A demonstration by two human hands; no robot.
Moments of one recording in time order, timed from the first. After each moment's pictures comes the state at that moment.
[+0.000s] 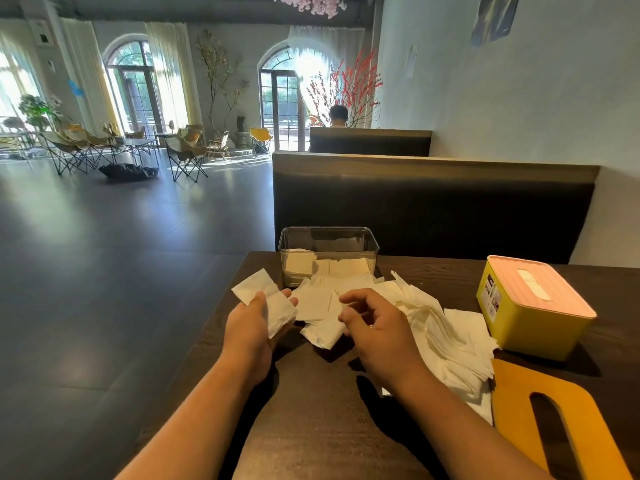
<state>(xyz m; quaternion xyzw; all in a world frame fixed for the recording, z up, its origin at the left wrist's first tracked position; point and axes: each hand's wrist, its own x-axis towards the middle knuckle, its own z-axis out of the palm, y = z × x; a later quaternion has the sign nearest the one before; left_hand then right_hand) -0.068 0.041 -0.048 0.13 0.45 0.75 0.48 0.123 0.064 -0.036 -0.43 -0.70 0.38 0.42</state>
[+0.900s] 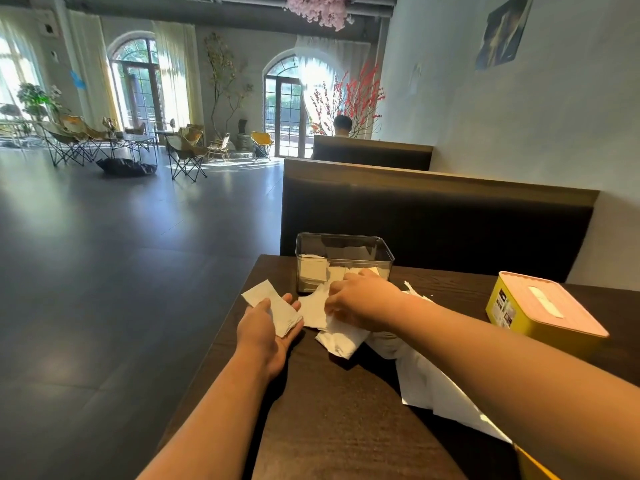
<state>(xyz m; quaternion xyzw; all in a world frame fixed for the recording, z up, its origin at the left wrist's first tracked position) -0.095 0.056 -0.065 0.05 0.43 0.74 0.52 0.064 0.156 -0.004 -0.25 -0.94 -0.22 -0.09</state>
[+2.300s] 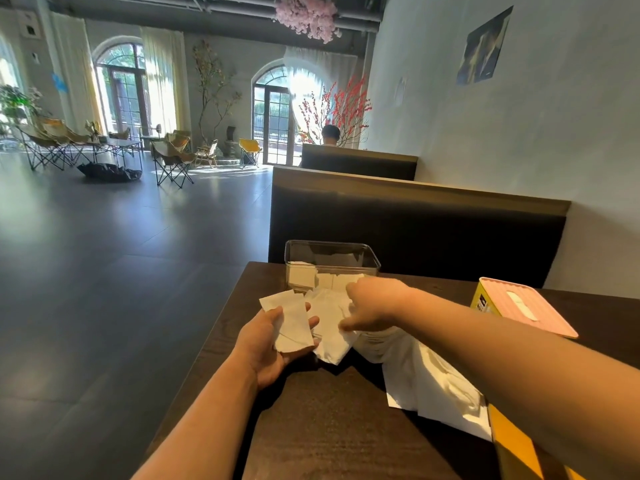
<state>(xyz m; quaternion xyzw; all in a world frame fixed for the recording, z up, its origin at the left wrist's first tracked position) -0.090 0.047 -0.062 0.16 0.39 0.64 0.64 0.087 0.150 0.013 -0.49 -0.87 -0.06 -0.09</state>
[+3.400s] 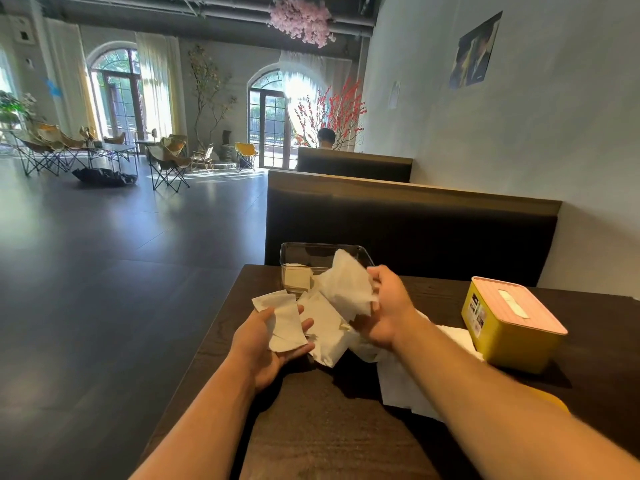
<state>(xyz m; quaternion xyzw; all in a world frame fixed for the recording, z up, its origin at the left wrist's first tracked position) -0.086 0.042 -0.060 0.15 0.41 0.67 0.60 0.098 0.101 0.018 -0.37 -0.30 0.78 0.41</state>
